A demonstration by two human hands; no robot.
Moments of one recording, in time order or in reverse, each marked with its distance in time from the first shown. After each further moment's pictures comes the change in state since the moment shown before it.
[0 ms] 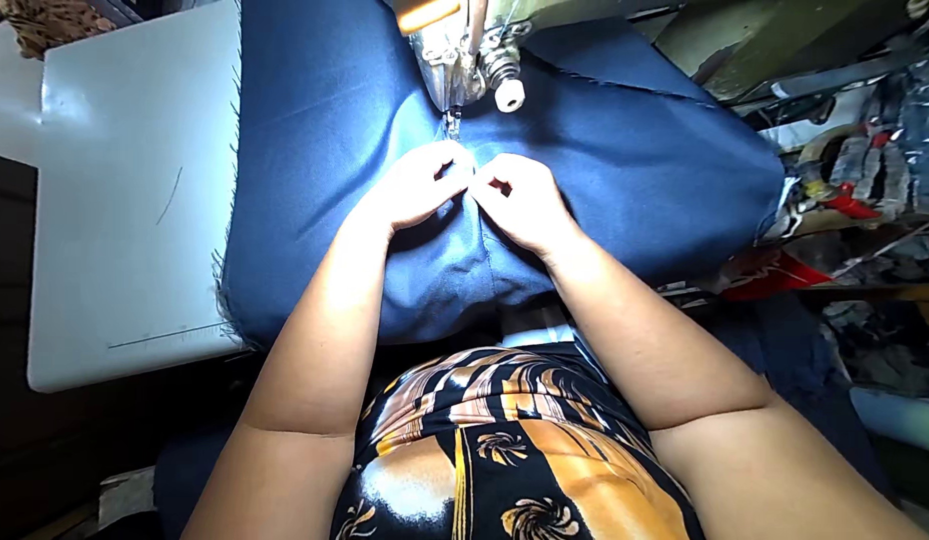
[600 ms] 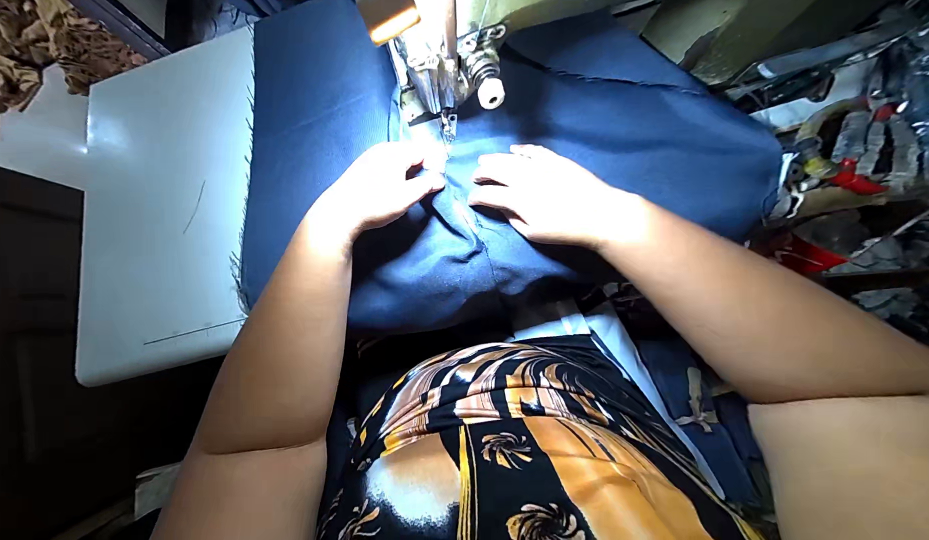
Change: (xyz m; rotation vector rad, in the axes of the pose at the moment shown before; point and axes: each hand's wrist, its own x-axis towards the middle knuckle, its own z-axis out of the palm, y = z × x) left_hand -0.020 0.039 -0.037 0.383 -0.098 -0.068; right_hand 0.004 0.009 -0.052 -0.513 -0.585 -0.443
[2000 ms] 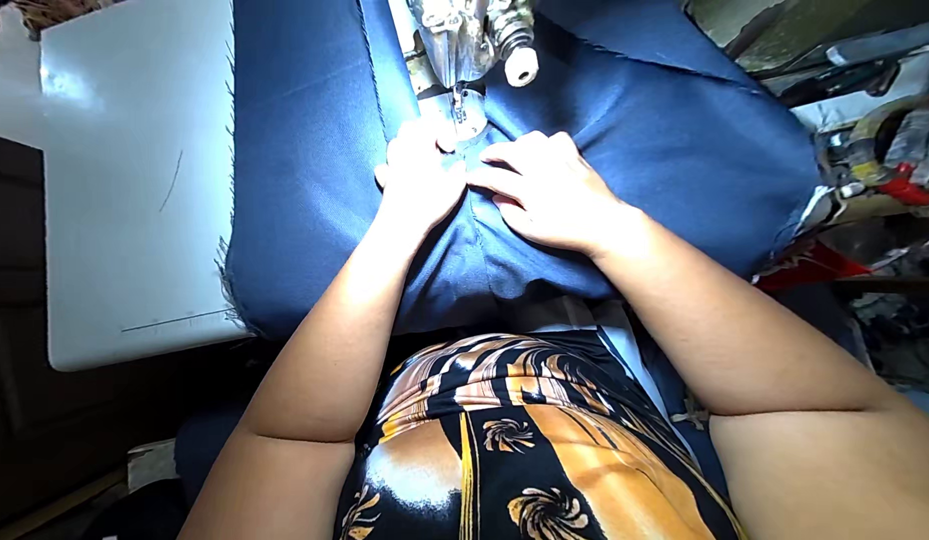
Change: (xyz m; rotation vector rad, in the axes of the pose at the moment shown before) left_hand 0.021 0.016 0.061 -0.059 0.302 -0.492; right_hand 0.005 -0.004 0.022 0.024 0.150 0.125
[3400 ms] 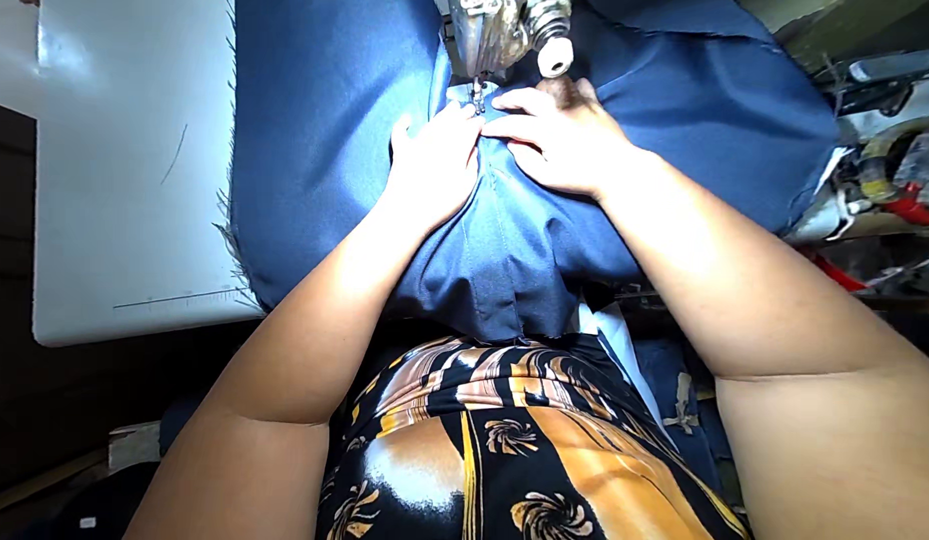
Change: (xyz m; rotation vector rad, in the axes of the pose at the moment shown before) left_hand 0.000 -0.017 0.005 0.375 -0.004 0.344; right_hand 0.035 0.042 -0.006 -0.037 -0.079 0.040
